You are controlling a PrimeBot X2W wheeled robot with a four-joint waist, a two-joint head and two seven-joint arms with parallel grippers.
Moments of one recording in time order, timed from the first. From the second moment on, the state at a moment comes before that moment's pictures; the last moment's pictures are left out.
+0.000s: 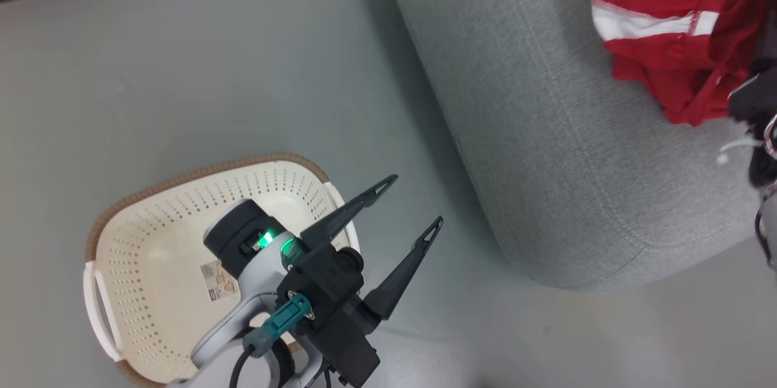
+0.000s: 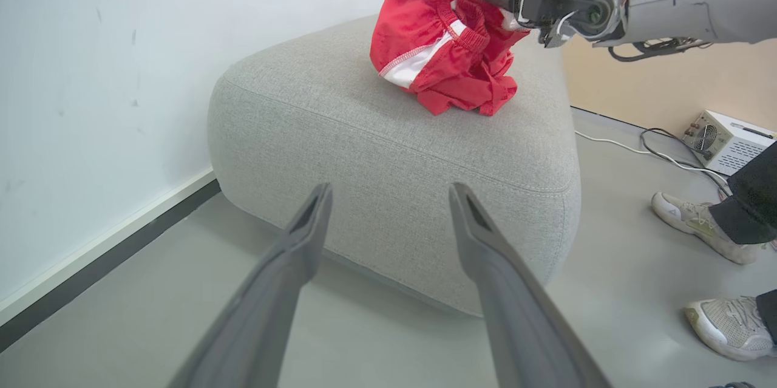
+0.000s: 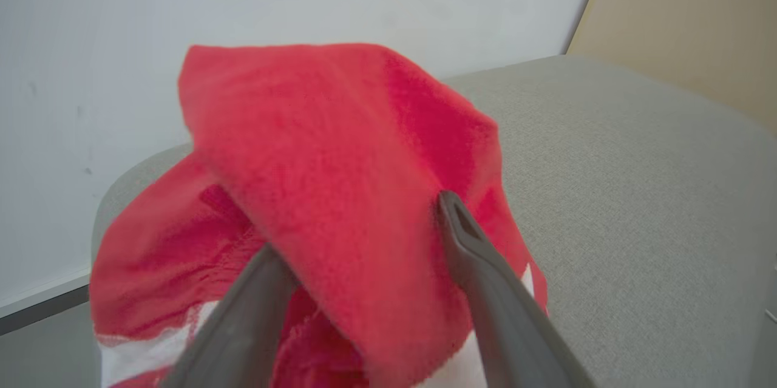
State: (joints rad) left arm -0.39 0.28 -0.62 -0.19 -0.25 -0.12 0.13; right arm -0.98 -0.34 0.13 0.93 0.48 -0.02 -0.26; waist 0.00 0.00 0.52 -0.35
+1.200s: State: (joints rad) left arm -0.25 0.24 -0.45 -0.08 -0.32 0.03 -0.01; right arm -0.46 -0.27 0.21 0.31 0.37 -0.04 -0.26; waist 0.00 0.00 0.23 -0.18
